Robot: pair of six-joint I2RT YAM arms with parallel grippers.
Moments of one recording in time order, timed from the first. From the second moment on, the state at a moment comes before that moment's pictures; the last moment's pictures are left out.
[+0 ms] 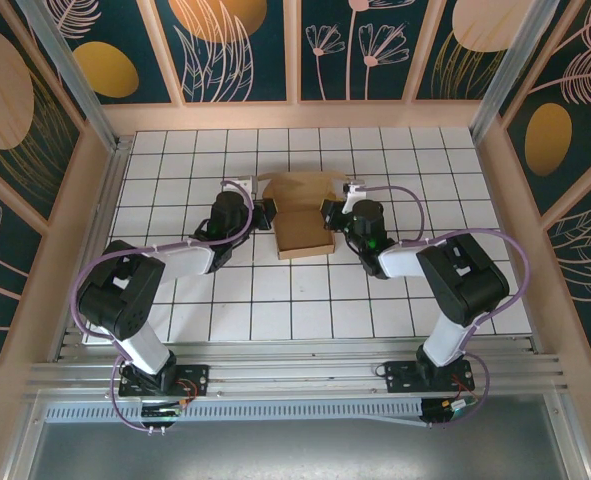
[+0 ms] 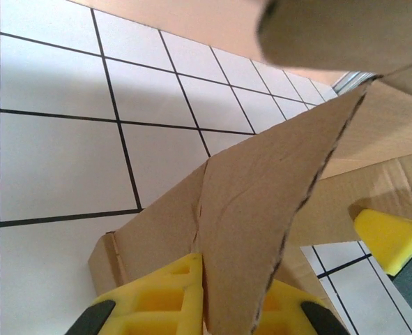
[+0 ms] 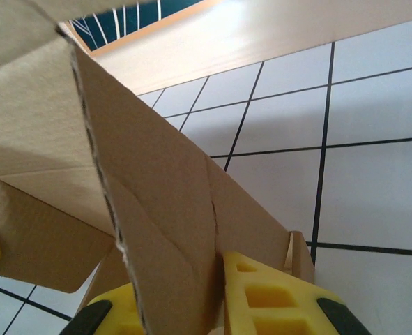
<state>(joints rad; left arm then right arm) -0.52 1.68 0.78 0.55 0.11 -0.56 0.53 1.72 0.67 0.80 -0.01 0.45</state>
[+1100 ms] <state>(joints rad) -0.57 1.76 0.75 0.66 0.21 -0.67 0.57 1.55 0.59 0.50 0.09 0.35</state>
